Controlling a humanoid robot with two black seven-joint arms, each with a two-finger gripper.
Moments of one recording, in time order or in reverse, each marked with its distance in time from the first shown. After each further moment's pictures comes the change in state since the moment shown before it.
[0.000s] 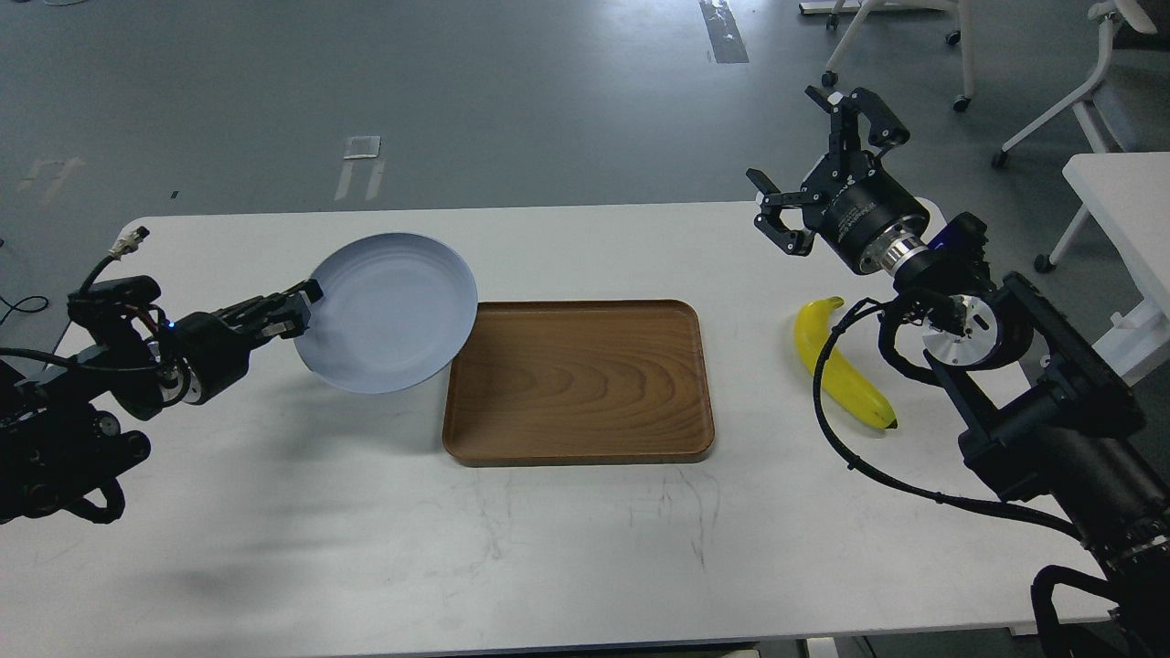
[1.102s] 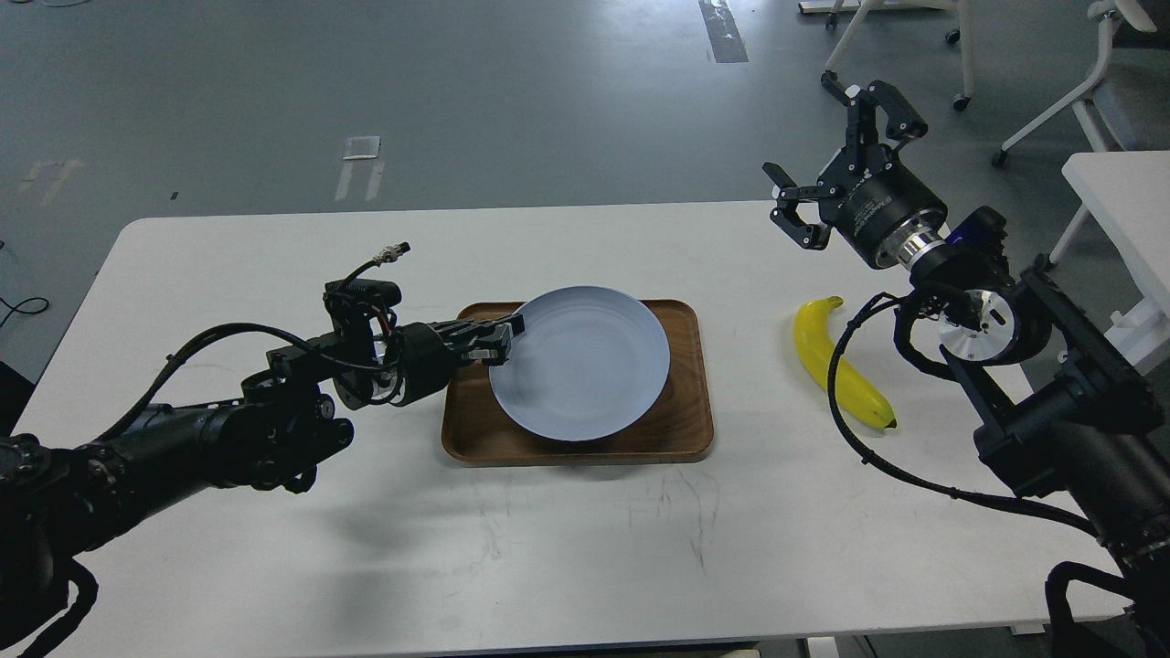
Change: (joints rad) left arm -0.106 -0.446 0.123 0.240 0.038 -0.096 0.000; right arm 0.003 -0.029 0.004 0.001 0.002 -0.003 0.000
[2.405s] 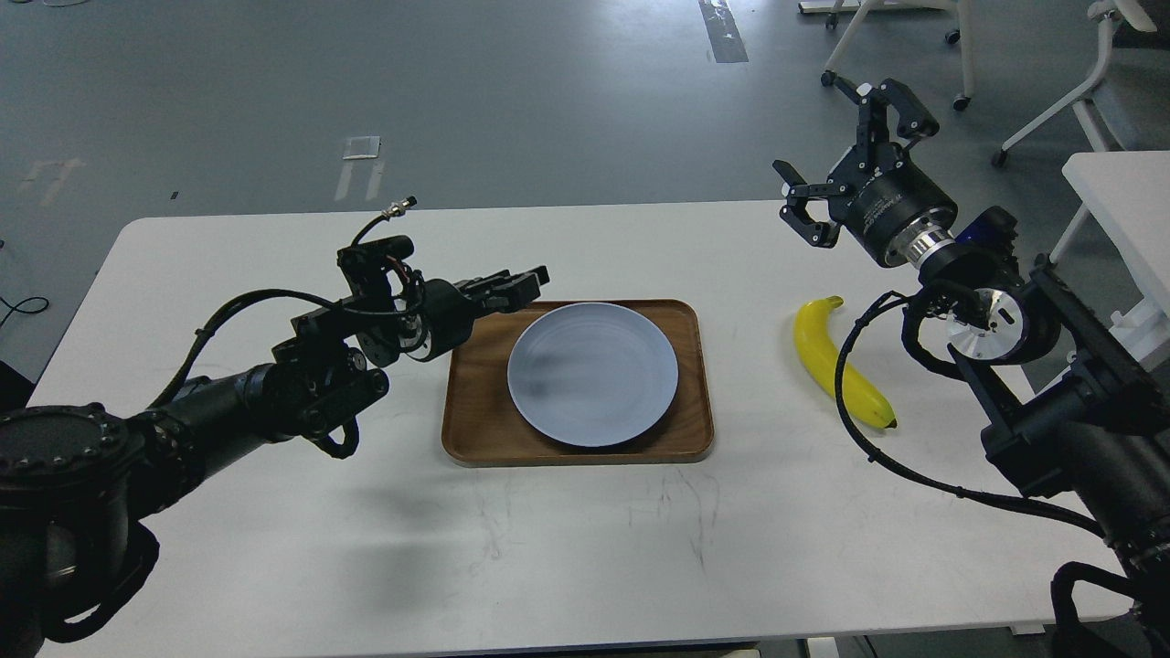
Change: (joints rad) left arm -0.141 -0.093 0.013 0.171 -0.423 -0.070 0.000; right arm -0.004 -0.024 0.017 0.006 -0.001 -0.005 0.000
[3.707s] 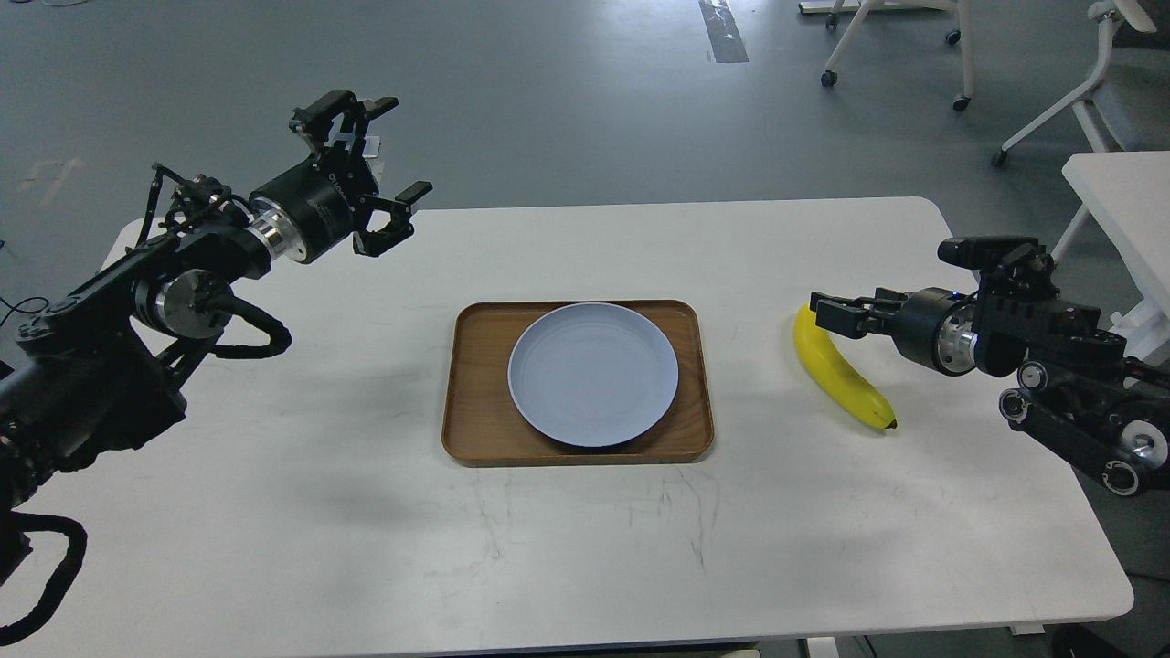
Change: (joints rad) left arm 0.123 0.249 -0.630 -0.195 -0.699 -0.526 0.360; right arm 0.123 -0.308 -0.705 -0.058 -1.302 0.006 0.069
